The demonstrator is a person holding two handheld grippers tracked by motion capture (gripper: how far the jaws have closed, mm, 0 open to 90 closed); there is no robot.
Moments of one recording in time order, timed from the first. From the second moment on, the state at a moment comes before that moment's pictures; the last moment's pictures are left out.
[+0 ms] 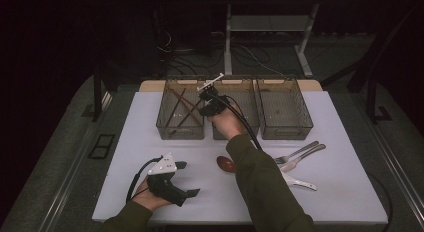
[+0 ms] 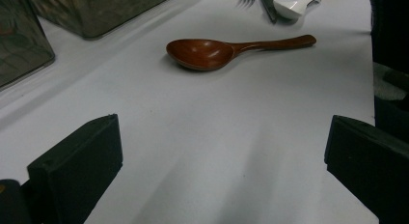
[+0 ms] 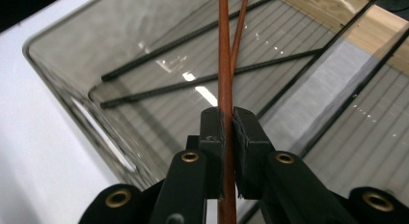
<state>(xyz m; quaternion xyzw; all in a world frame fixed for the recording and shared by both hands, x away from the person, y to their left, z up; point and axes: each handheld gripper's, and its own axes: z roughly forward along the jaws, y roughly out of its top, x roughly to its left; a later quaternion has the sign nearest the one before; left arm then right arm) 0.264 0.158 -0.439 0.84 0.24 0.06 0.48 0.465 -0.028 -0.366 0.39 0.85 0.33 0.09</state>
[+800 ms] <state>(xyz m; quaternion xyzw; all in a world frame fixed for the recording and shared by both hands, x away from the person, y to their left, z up) 0.264 0.157 -0.439 0.84 0.23 0.06 0.48 0.466 -0.020 -0.360 0.39 0.85 0.35 0.09</state>
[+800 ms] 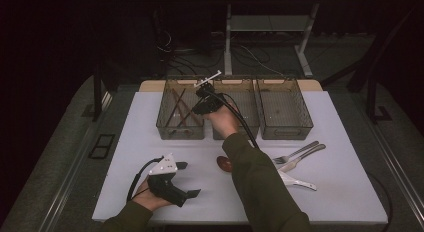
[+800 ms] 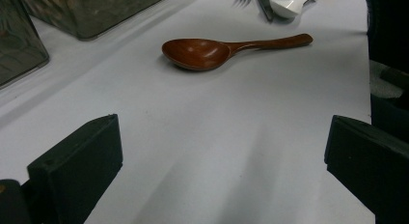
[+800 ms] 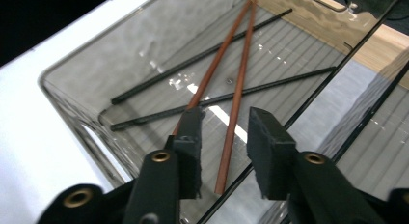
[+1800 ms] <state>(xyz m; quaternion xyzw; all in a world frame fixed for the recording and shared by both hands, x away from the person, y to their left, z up) 0.265 0.159 -0.441 0.84 0.24 0.05 0.49 0.417 -0.116 -0.341 0.32 0.84 0.43 0.09</state>
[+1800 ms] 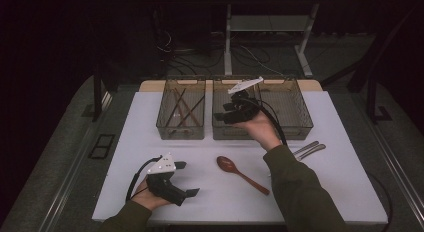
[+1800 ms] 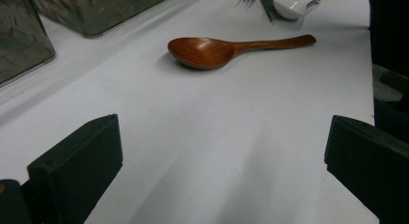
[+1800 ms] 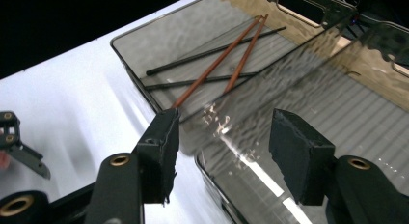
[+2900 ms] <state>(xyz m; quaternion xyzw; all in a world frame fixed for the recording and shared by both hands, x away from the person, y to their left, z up) 0.265 0.159 -0.440 0.84 0.24 0.06 0.48 0.357 -0.201 -0.358 0.31 0.83 0.46 0.09</state>
